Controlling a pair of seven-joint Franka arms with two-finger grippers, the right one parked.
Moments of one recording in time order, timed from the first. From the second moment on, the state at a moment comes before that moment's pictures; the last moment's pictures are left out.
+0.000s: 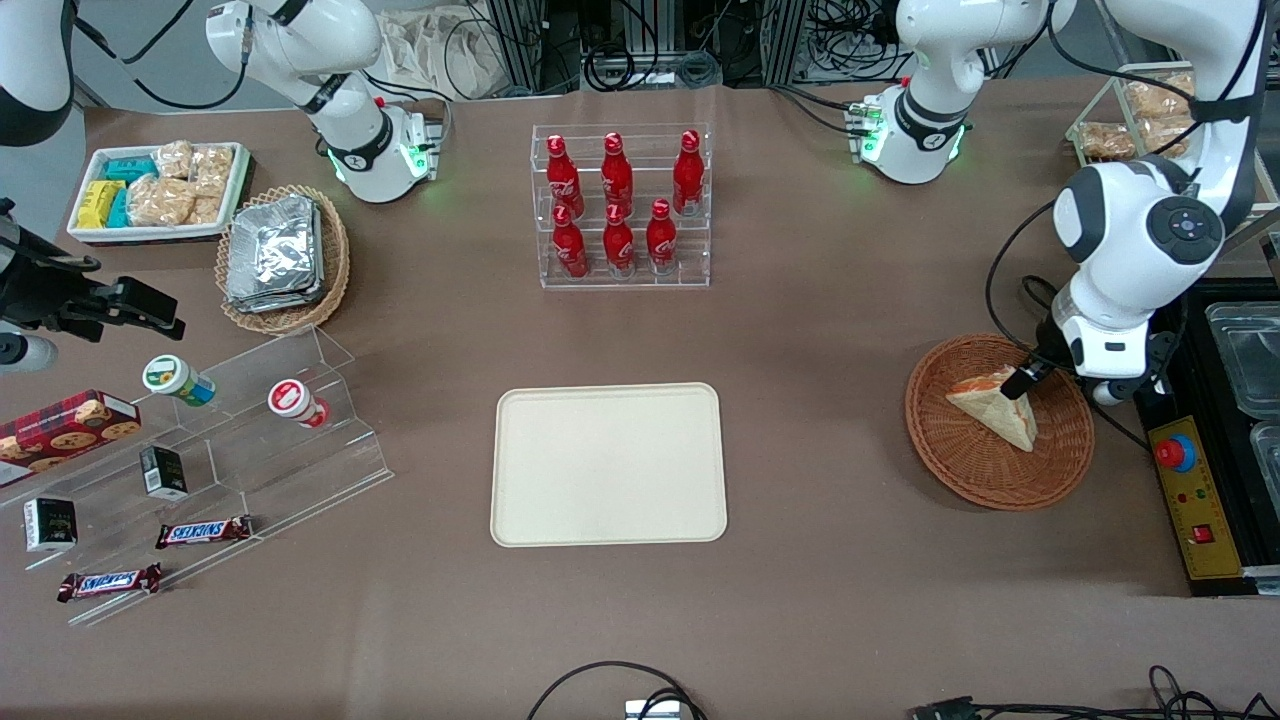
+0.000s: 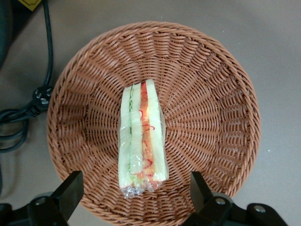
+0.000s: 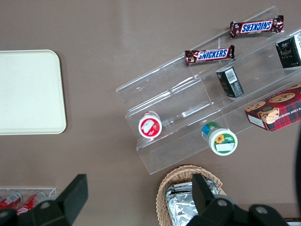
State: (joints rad) arm 0.07 0.05 -0.03 -2.36 0.08 2.50 -0.72
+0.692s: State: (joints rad) arm 0.07 0.16 -0.03 -2.44 0.08 2.75 -0.79
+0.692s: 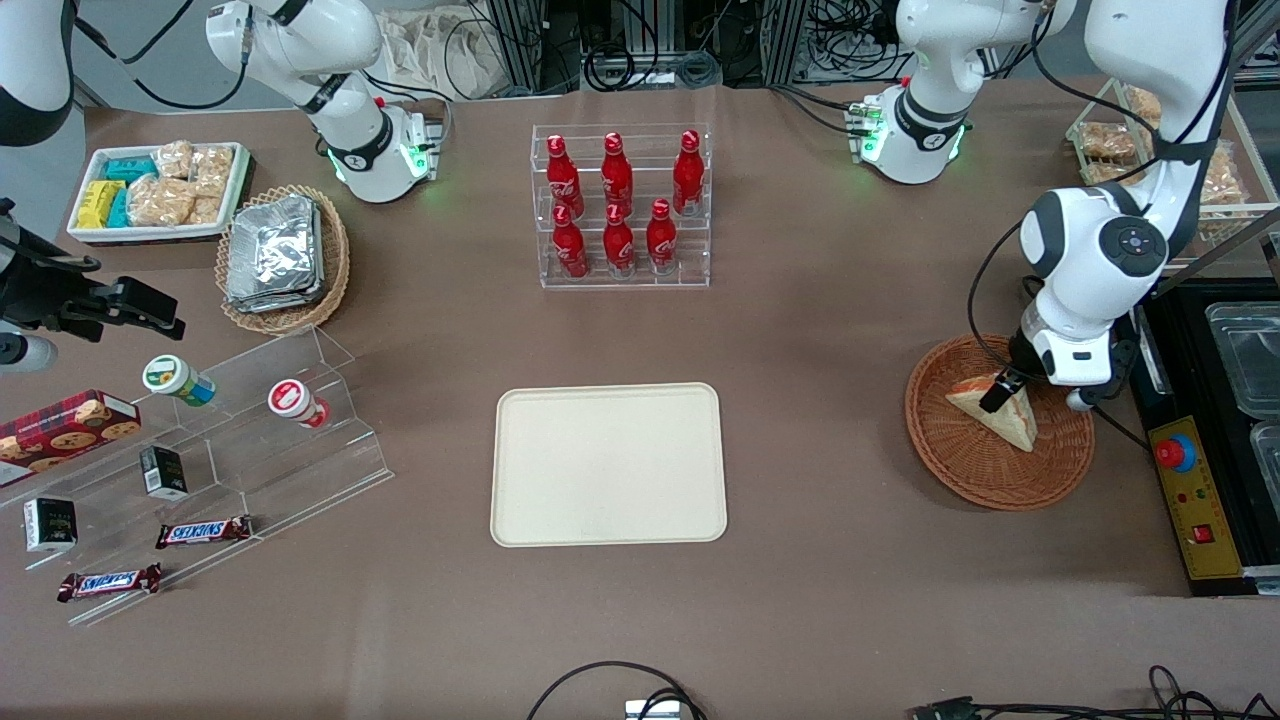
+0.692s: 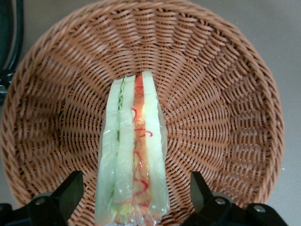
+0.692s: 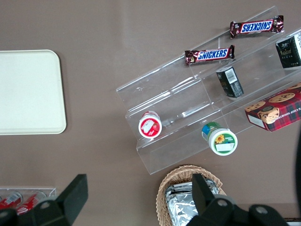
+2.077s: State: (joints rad) arm 0.08 0.12 -0.03 -2.44 0.10 2.71 -0.39
